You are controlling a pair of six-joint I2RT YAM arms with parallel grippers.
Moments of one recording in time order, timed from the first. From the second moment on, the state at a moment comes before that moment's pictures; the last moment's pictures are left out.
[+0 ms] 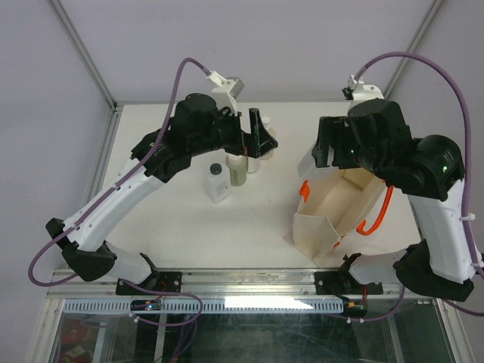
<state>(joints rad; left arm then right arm) -0.82 1.40 1.72 -0.61 0.10 -0.54 0.76 1.33 2.17 -1.52 0.40 0.41</state>
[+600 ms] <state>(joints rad) -0.80 1.16 1.74 -0.73 -0.24 -0.52 0.93 1.60 1.82 -1.07 0.01 0.29</state>
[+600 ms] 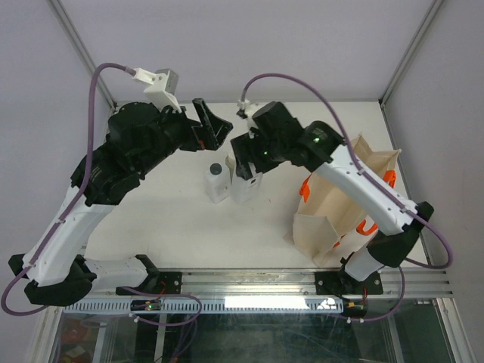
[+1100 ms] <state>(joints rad) -0.80 0.99 1.79 -0.80 -0.44 -0.52 1.14 1.95 1.80 -0.75 0.05 0.28</state>
